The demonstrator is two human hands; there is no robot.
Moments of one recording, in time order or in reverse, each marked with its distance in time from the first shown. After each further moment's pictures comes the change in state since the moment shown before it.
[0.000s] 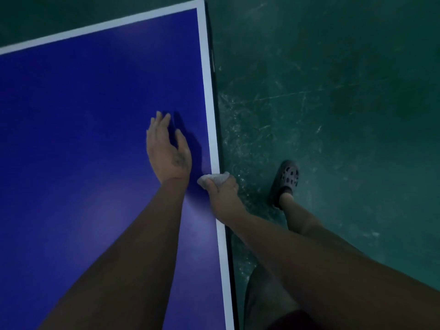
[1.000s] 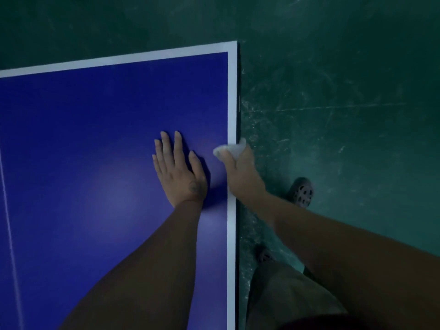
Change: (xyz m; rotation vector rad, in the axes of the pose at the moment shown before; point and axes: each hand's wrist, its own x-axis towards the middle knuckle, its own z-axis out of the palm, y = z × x) left_hand 0.071 0.009 0.029 0.322 -0.052 -0.052; right_hand 0.093 -0.181 -0.046 -0.129 -0.048 -0.108
